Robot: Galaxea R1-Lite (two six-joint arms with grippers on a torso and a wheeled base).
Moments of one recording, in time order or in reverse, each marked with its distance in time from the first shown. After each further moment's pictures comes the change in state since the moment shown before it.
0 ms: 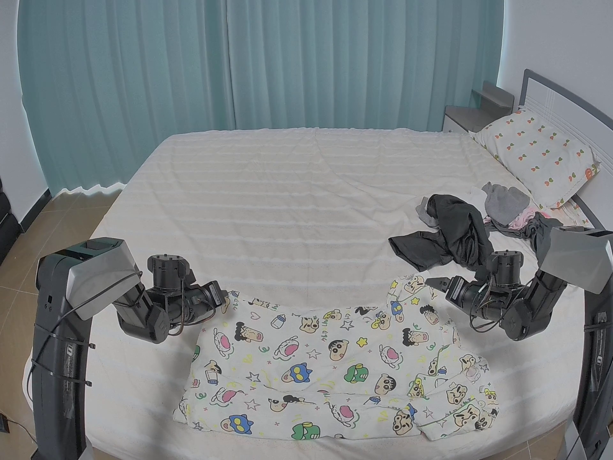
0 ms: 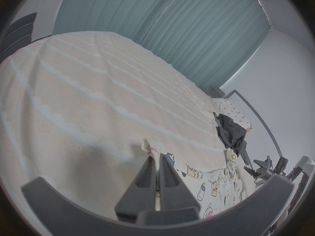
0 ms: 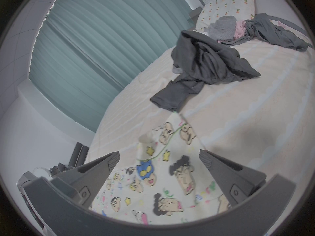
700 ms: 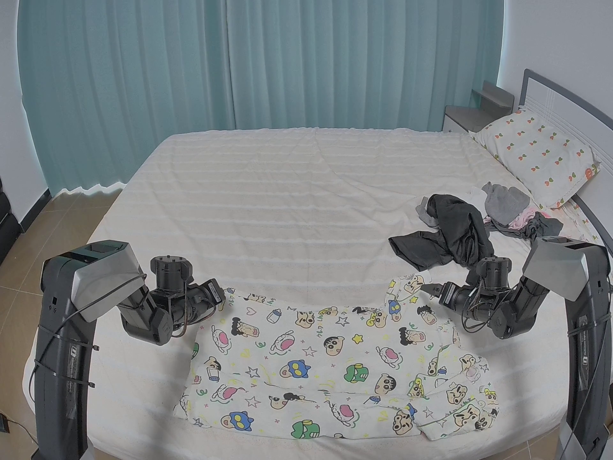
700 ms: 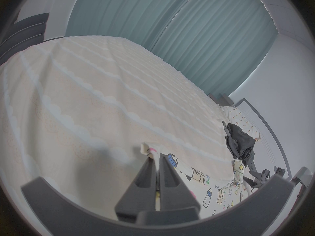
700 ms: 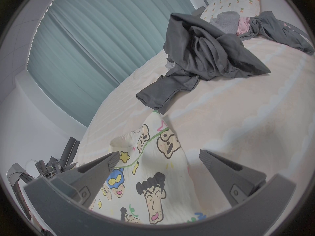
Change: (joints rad) left arm -0.002 0.020 -0.017 -0.030 0.117 -0.056; right arm -0.019 0.153 -0.180 0.053 0.016 -0.068
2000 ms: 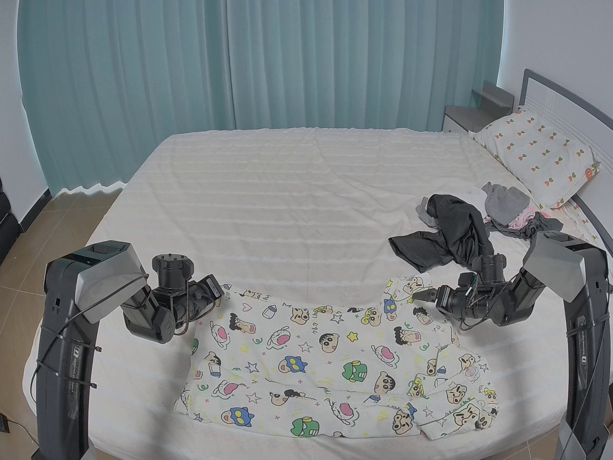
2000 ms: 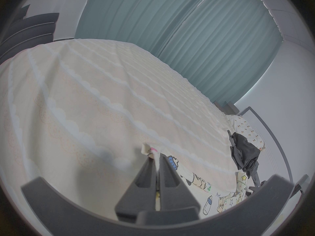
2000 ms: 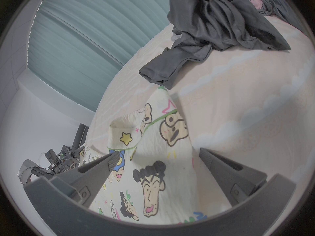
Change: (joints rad) left arm -0.001 0.019 -0.040 0.000 0.069 -0.049; right arm -0.017 0.016 -0.144 0.279 0.191 -0.046
